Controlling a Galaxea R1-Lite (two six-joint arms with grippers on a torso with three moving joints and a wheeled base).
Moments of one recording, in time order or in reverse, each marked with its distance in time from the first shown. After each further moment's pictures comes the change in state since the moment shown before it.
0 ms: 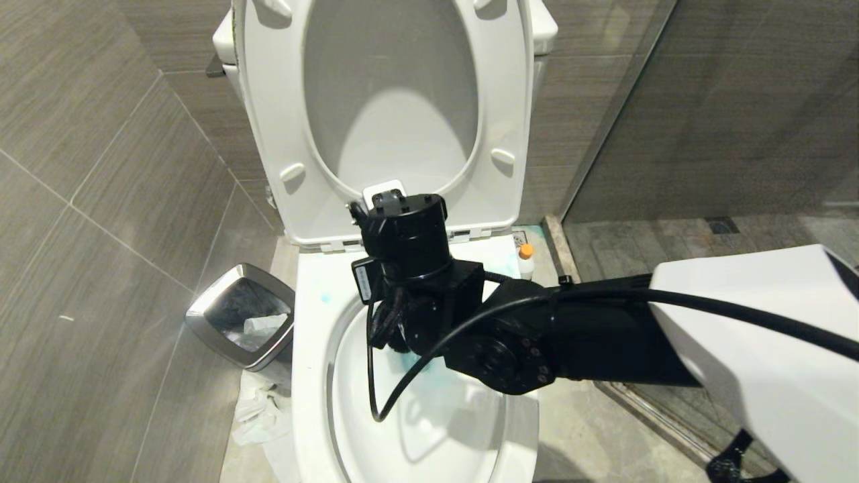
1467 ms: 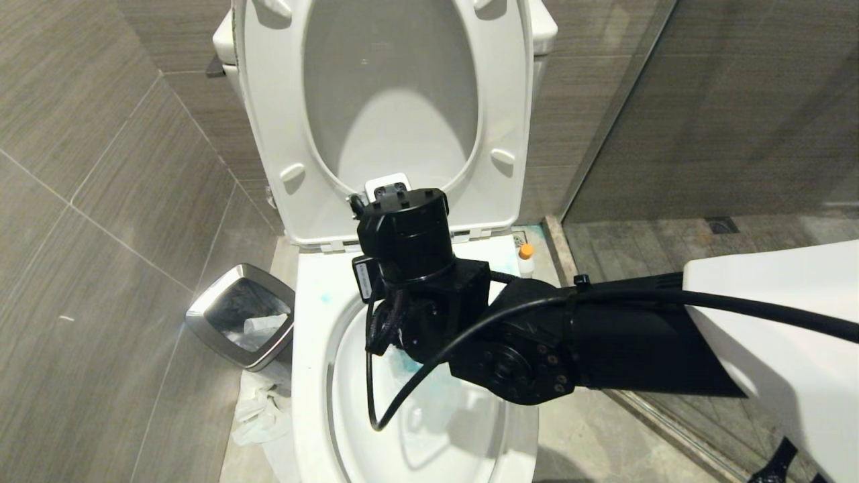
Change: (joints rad) left arm 0.000 0.000 0.000 0.000 0.000 0.000; right arm 0.027 -0.054 0.042 0.008 -0.070 0.021
